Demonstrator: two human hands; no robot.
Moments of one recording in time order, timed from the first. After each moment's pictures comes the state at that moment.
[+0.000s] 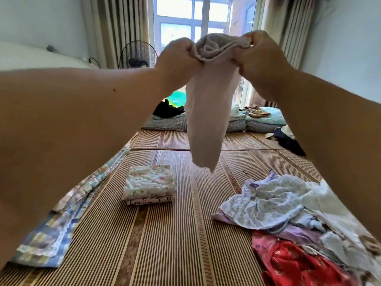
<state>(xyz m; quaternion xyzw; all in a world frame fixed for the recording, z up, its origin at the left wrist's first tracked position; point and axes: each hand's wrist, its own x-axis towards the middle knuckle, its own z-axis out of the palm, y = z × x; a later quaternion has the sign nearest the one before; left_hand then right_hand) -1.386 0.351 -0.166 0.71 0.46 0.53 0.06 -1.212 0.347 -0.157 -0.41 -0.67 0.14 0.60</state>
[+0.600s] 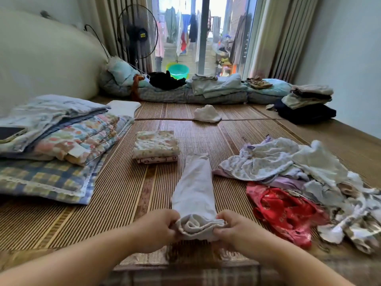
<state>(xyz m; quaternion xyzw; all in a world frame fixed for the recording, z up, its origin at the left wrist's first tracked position) -1.436 0.163 -0.467 0.75 0.56 0.07 0.36 -1.210 0.139 -0.459 -0.57 -0.62 0.51 0.18</state>
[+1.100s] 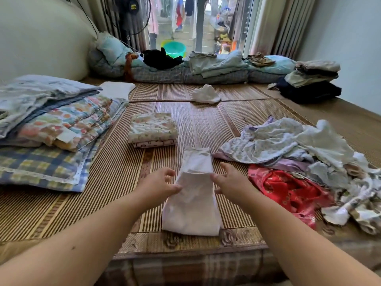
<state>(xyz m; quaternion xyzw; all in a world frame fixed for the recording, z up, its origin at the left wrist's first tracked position) -1.431 0.212 -0.476 0.66 0.64 0.20 0.34 -1.225 0.208 -0.469 -0.65 -0.57 0.42 0.29</state>
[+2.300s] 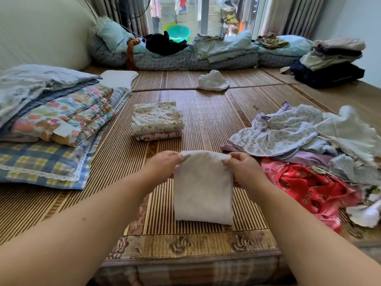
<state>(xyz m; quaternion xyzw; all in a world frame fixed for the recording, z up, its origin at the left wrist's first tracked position) -1.429 0.254 -0.471 0.61 0.63 0.24 0.41 -1.220 0.258 -0.501 -0.62 -0.46 0.48 0.42</state>
